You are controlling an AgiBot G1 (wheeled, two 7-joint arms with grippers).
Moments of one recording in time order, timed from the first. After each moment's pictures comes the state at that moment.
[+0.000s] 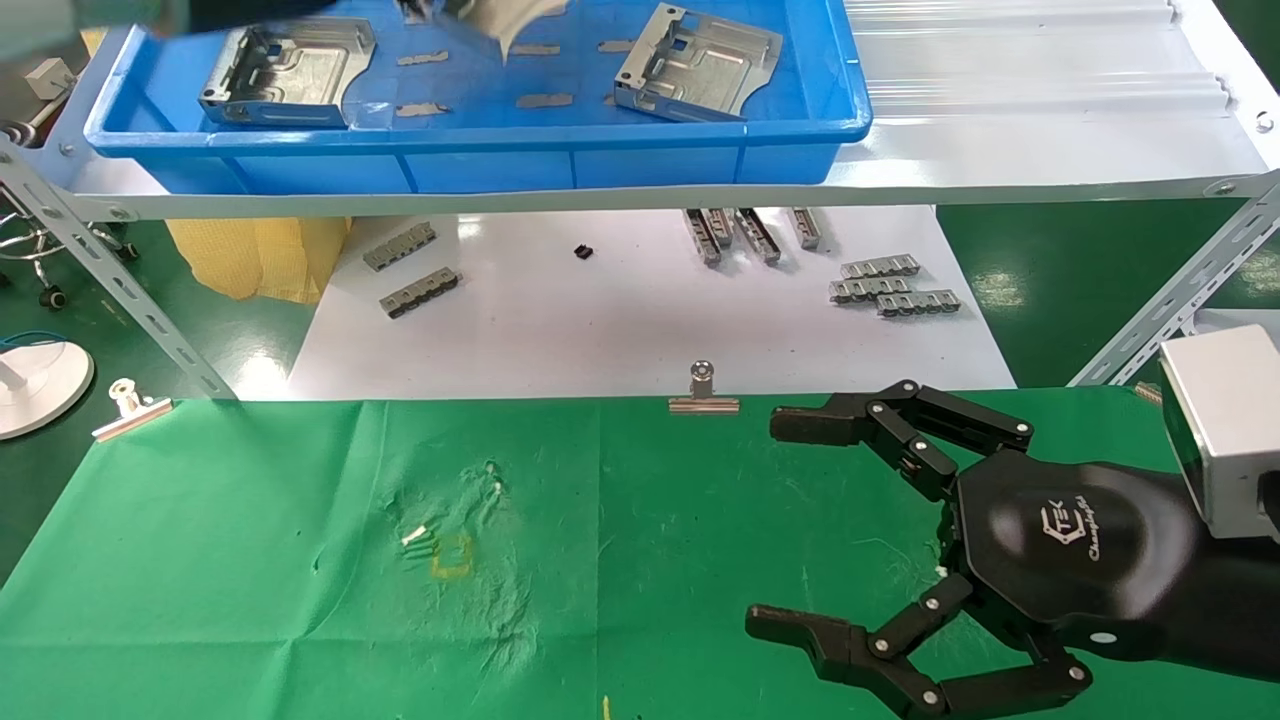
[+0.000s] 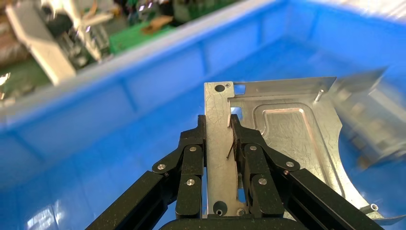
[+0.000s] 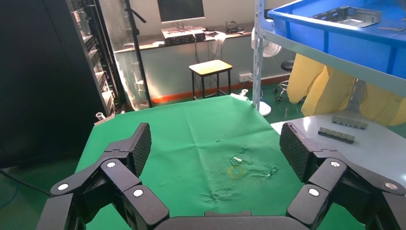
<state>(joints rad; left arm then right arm) -2.11 1.24 0.52 -0.04 1.35 0.94 -0.01 1.09 -0.57 -0.38 1.24 -0.65 -1.44 0.12</state>
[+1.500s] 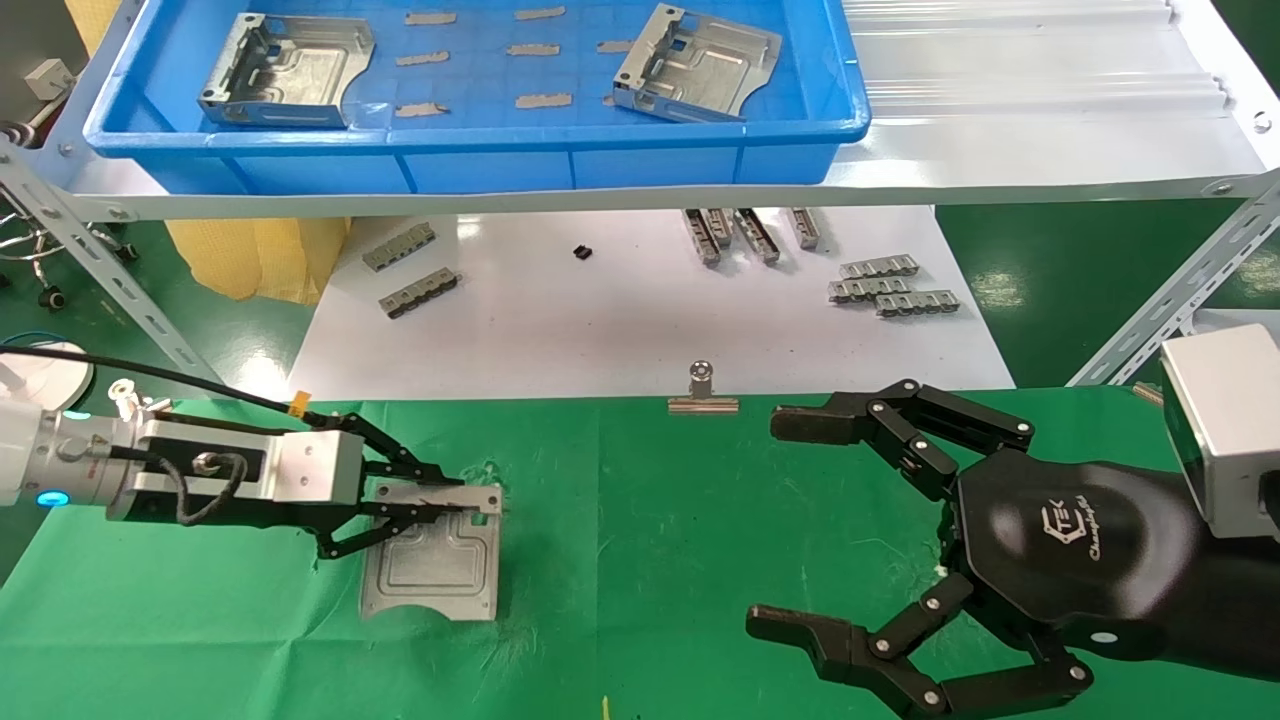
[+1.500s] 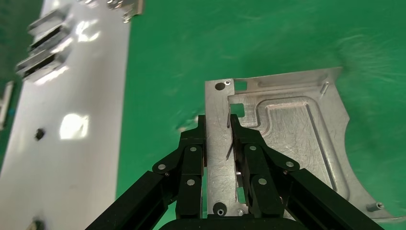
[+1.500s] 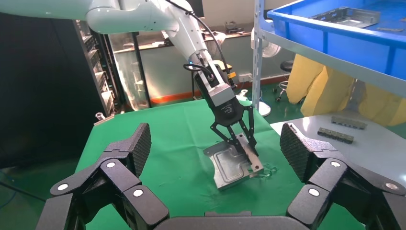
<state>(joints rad) -1.71 0.99 0.77 -0.22 1.32 1.47 0.74 1.09 -0.57 -0.38 1.24 -0.65 -1.44 0.12</state>
